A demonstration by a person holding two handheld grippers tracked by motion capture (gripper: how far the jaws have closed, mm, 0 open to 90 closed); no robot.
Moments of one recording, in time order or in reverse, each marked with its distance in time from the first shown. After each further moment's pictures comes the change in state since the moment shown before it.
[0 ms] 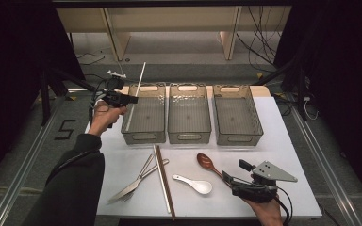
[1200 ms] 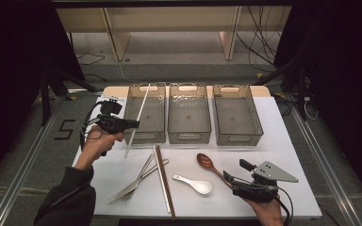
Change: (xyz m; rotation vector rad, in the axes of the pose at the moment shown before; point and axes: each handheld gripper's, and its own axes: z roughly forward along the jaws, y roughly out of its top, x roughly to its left) left arm -0.041 -0.062 -0.049 0.051 -0.145 0.009; right arm 0.000 0.001 -0.002 -0.007 -0.013 -0.001
